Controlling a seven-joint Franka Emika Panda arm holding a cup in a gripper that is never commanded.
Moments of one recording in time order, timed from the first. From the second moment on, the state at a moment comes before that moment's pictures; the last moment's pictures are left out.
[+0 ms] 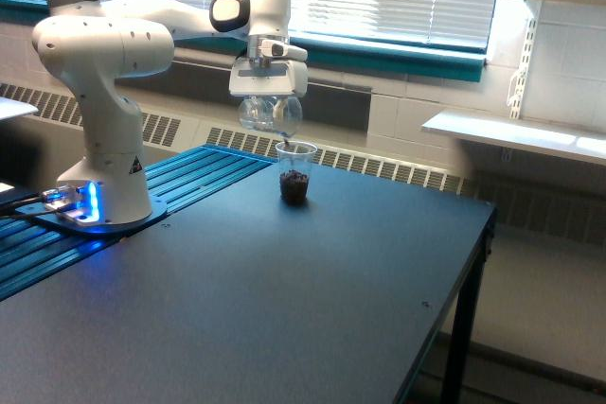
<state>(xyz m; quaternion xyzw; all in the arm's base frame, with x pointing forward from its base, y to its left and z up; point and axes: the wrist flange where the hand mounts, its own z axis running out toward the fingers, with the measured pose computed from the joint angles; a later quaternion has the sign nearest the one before) 0.211 0.235 0.311 0.96 0.25 0.04 0.13</state>
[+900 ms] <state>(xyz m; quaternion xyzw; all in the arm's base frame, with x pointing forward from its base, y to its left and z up) 0.213 0.238 0.312 0.96 0.26 0.04 0.13</state>
